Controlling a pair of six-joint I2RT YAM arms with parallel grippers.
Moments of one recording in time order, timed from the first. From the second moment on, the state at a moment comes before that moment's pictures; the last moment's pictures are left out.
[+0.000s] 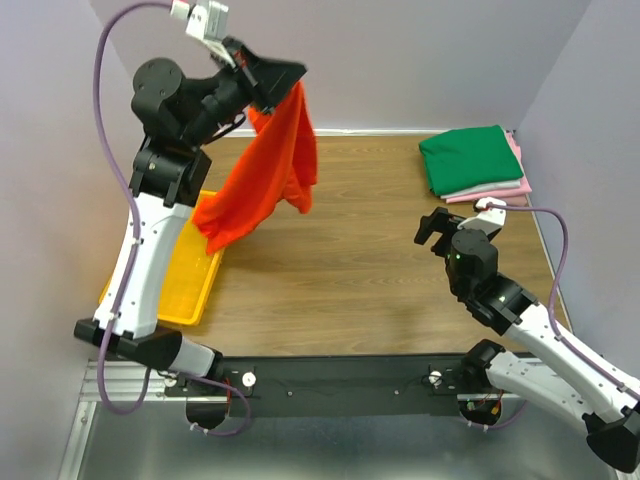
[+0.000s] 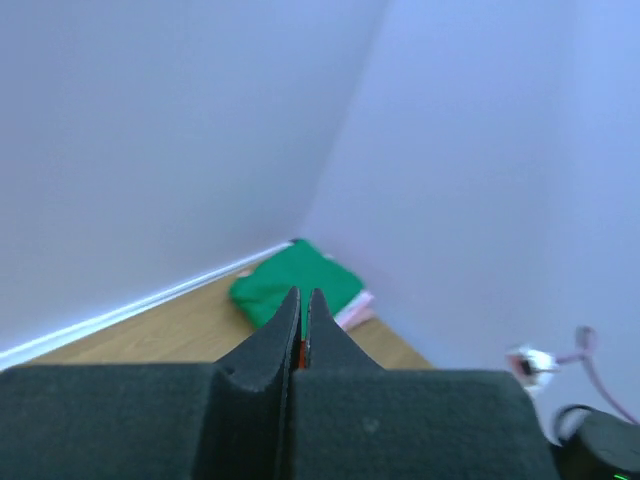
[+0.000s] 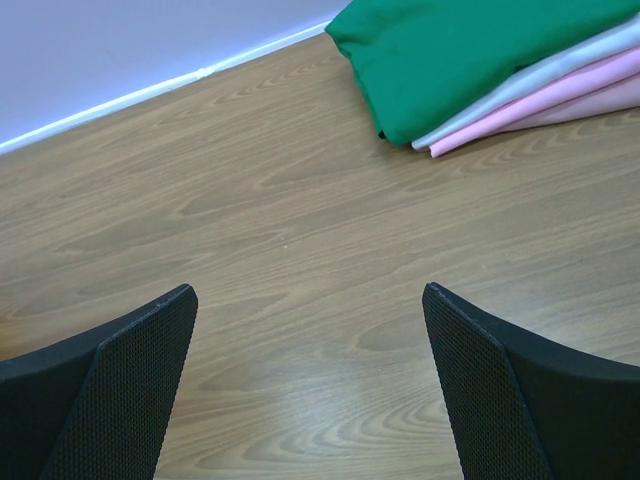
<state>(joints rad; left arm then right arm) -0.32 1.39 1.87 -0.20 0.45 -0.48 0.67 0.76 0.65 -0.17 0.75 0.46</state>
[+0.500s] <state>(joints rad) -0.45 1.51 1.90 0.18 0.71 -0.59 0.67 0.75 0.65 -0.17 0.77 0.46</state>
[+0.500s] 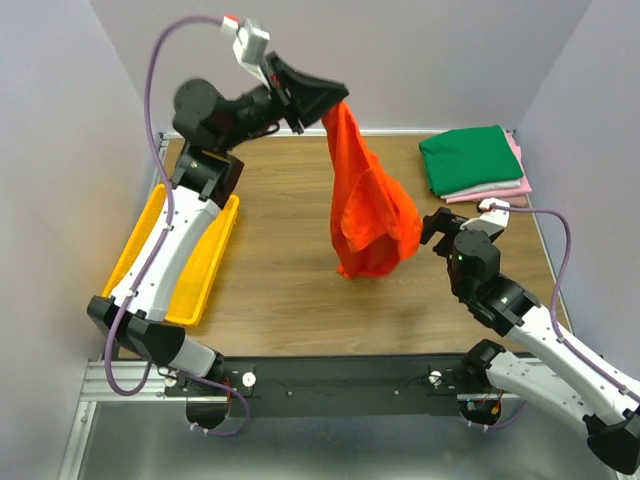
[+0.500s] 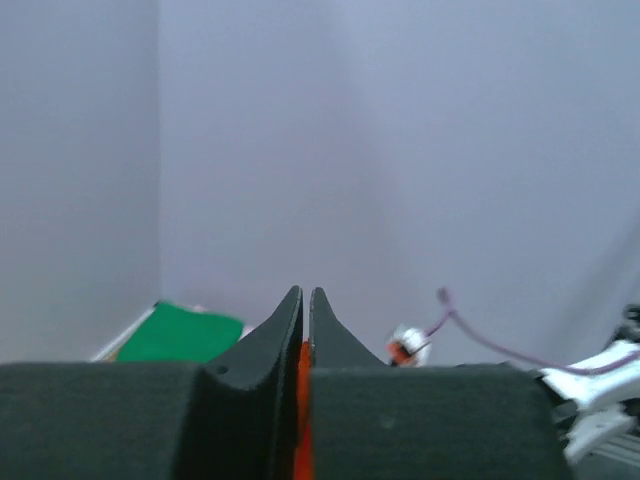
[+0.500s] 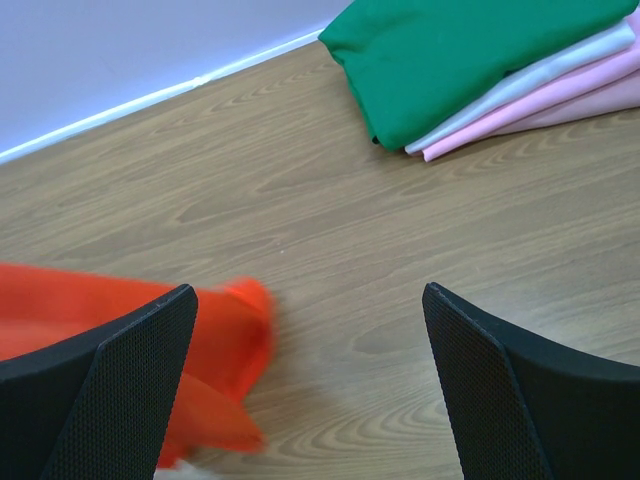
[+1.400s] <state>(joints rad) -0.80 1.42 0.89 0.05 -0.10 -0.51 0.67 0.96 0.61 -0.18 0.74 0.55</state>
